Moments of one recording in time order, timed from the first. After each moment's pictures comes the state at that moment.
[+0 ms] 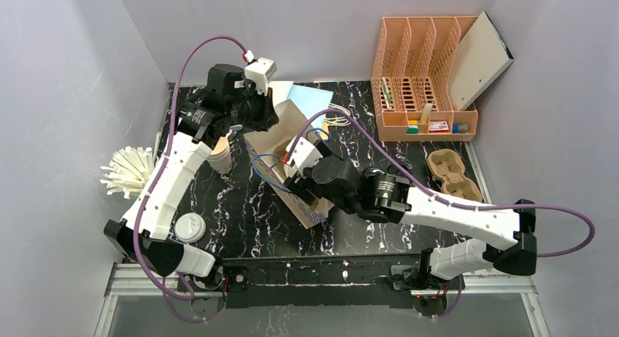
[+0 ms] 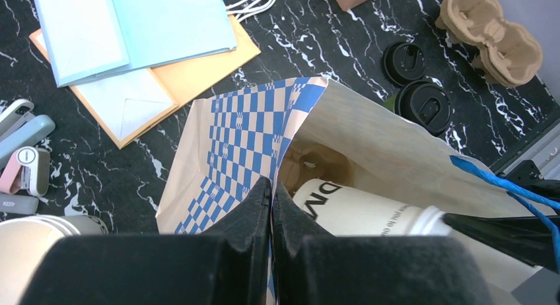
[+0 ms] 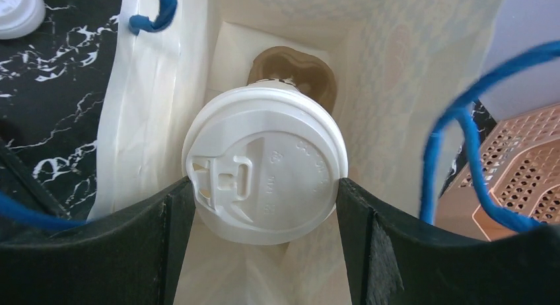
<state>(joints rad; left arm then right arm) -0.44 1.40 1.67 -0.88 0.24 -0.08 1.32 1.29 1.31 -0.49 0.50 -0.08</state>
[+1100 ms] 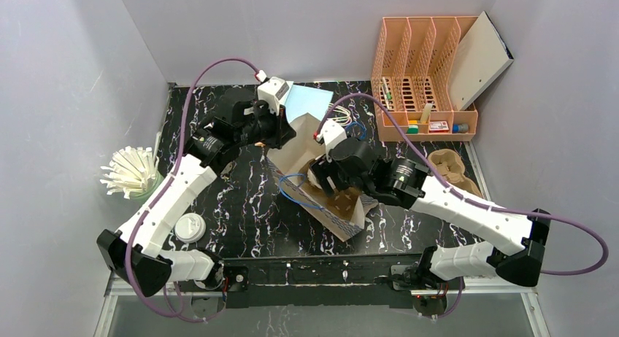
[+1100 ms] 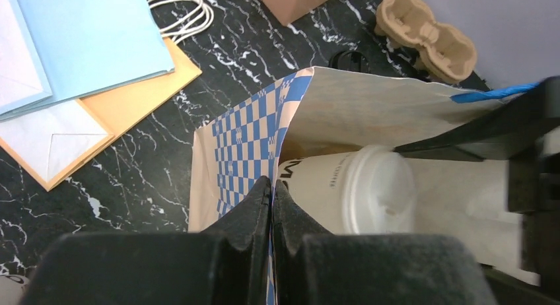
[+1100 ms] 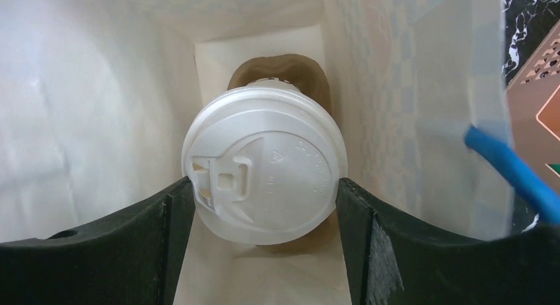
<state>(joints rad) -0.54 1.27 1.37 -0.57 0.28 -0.14 1.11 1.23 1.28 -0.68 0.34 0.16</state>
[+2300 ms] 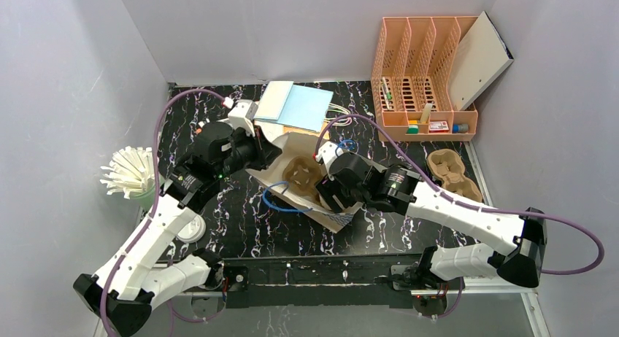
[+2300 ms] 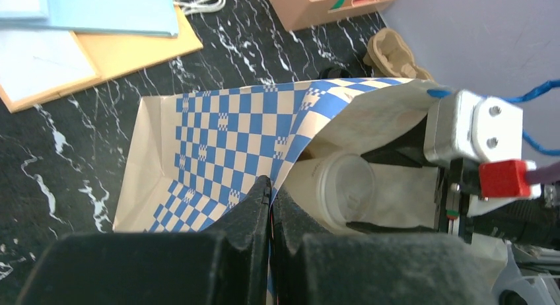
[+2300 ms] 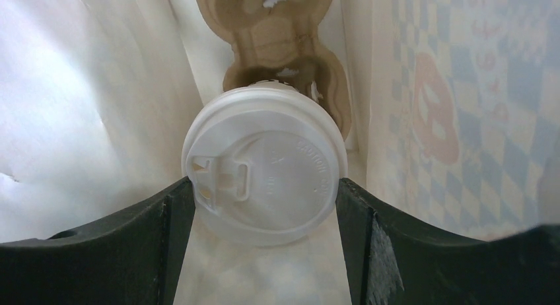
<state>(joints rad) -0.56 0.97 1.10 -0.49 0.16 -0.40 1.11 1.23 1.13 -0.76 0.27 0.16</state>
